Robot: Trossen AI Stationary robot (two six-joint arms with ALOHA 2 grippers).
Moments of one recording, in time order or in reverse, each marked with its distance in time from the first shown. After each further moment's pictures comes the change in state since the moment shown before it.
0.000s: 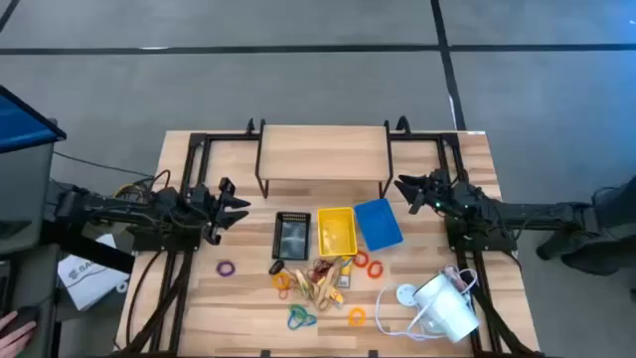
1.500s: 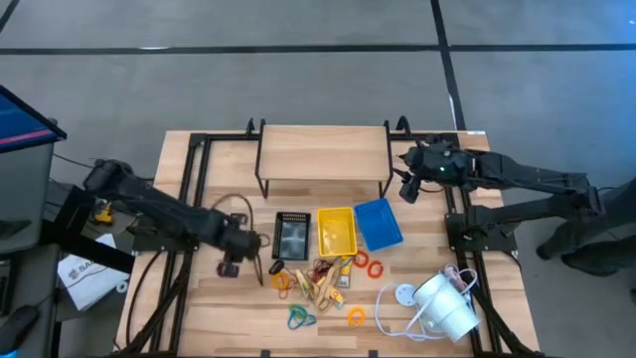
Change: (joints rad) left arm -0.356 0.921 0.764 -1.673 -0.073 -0.105; right arm -0.007 0.532 0.956 -1.063 0.025 -0.558
